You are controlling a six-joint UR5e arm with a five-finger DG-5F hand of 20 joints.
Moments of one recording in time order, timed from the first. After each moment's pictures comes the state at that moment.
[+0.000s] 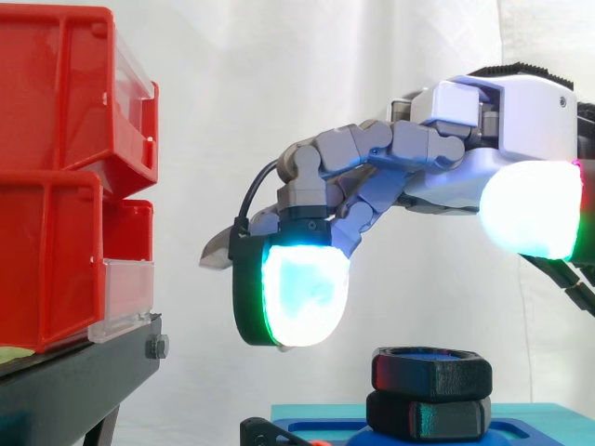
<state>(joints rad) 0.00 -2.35 -1.01 -2.81 -2.12 -1.50</state>
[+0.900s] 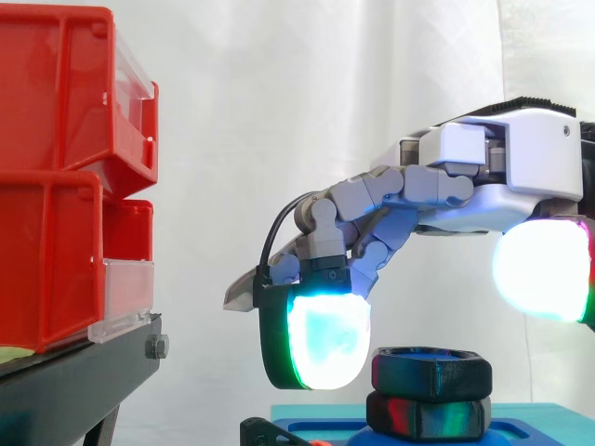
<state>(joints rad) -0.02 -2.35 -1.01 -2.87 -2.13 -1.53</state>
